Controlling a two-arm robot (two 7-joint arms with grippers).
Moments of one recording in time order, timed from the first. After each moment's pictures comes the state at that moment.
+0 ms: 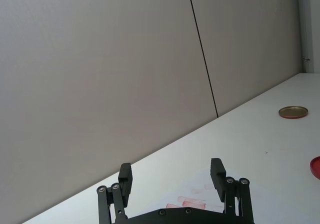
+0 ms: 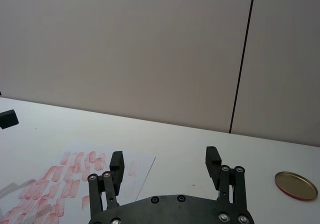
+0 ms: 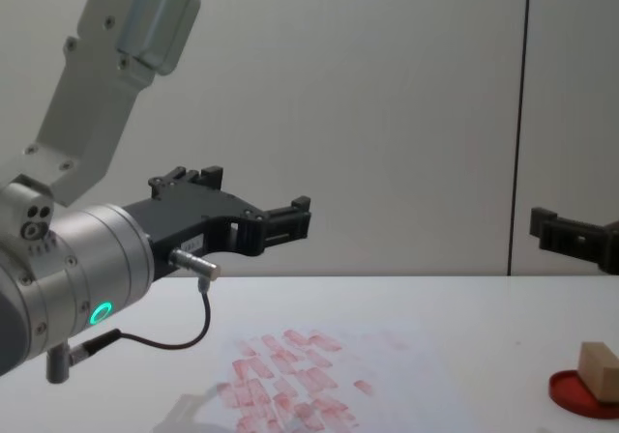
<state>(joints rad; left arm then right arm) -0.24 0.38 0.45 -1.63 -0.20 0.01 -0.01 -0.01 0.34 -0.23 -1.77 0.29 0.03 0.07</state>
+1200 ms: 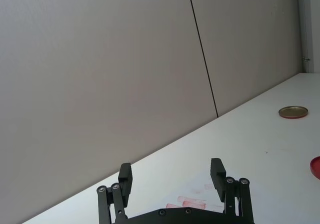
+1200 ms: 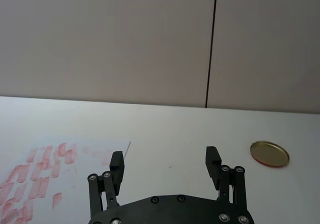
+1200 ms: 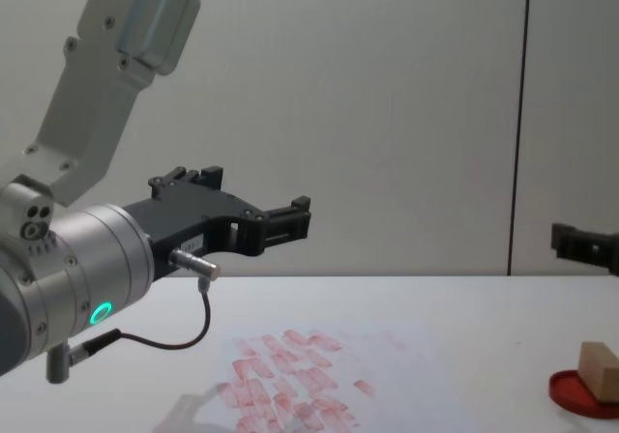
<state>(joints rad) -0.24 0.38 0.45 -1.63 -0.20 0.01 -0.01 0.02 0.30 -0.21 -1.76 0.31 0.19 -0.03</state>
